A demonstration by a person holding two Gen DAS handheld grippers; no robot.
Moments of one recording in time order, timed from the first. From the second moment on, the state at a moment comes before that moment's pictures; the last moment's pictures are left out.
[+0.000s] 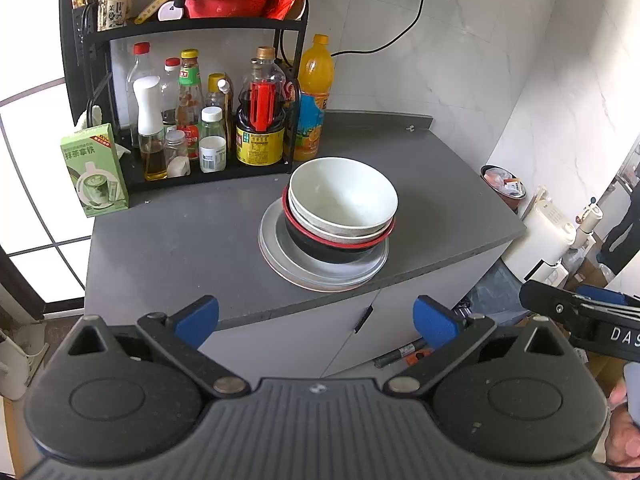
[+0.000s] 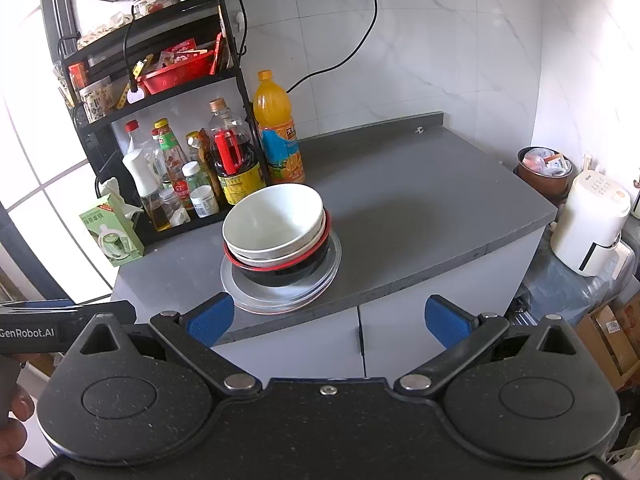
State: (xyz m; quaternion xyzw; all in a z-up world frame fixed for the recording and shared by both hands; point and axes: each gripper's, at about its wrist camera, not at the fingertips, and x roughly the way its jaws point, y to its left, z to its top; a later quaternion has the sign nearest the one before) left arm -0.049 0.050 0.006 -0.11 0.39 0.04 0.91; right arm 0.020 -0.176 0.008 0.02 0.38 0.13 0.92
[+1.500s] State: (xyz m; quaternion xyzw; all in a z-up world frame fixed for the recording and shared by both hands) left arm -0.033 0.048 0.004 -0.10 0.39 0.03 0.91; right arm 0.030 -0.190 0.004 0.02 0.39 0.14 0.91
